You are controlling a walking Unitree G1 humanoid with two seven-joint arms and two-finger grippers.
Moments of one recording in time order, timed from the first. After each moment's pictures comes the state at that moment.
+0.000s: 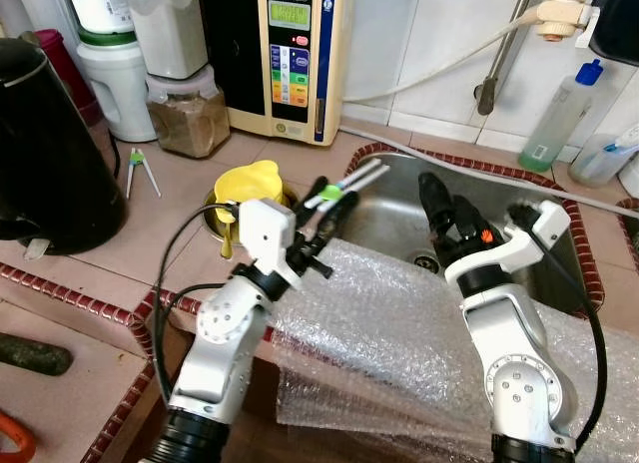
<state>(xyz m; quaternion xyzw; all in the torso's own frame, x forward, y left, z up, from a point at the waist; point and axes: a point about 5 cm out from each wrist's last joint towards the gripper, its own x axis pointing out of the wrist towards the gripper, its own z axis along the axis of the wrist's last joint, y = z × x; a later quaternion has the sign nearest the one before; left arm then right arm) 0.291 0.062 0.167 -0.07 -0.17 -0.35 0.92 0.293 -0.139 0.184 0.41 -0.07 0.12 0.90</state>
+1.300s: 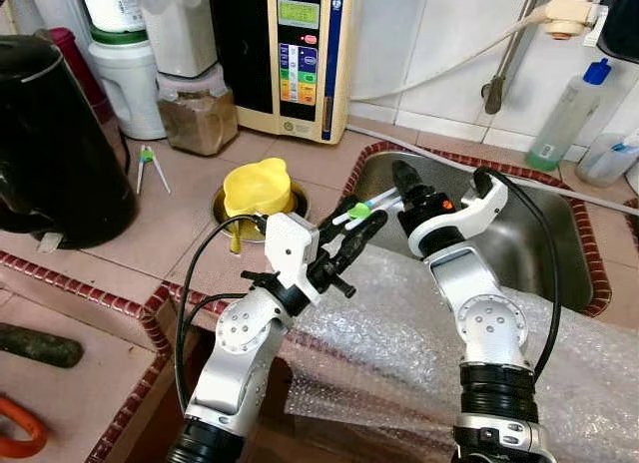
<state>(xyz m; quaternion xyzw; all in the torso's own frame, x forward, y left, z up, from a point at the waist) 0.284 0.048 0.160 -0.08 -0.16 -0.38 0.91 0.341 -0.117 0.182 0.52 0.00 0.13 0.84</state>
